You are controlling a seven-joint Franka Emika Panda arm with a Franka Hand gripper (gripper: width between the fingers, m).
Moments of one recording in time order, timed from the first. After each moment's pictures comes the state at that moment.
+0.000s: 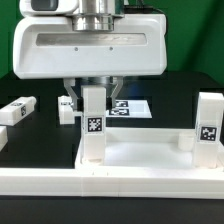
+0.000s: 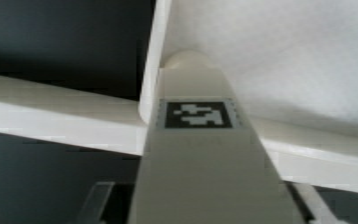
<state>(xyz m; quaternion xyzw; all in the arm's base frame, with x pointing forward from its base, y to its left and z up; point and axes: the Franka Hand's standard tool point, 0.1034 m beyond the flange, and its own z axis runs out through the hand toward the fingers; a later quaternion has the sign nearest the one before) 0.621 -0.059 0.104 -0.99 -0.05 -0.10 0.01</state>
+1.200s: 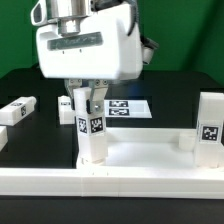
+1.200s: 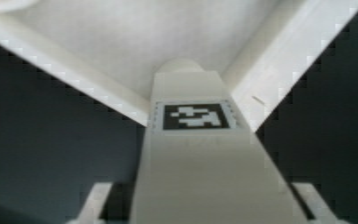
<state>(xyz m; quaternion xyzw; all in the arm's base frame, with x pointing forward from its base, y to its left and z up) 0.618 -0.069 0.101 -0.86 0.50 -0.08 0.07</state>
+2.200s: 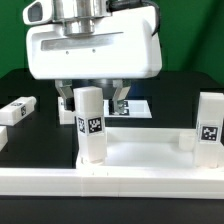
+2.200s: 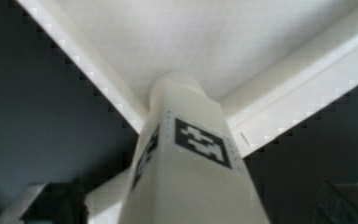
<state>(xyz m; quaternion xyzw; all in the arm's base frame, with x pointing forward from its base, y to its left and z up) 0.617 -0.059 0.103 -0.97 0.22 -0.09 0.05</state>
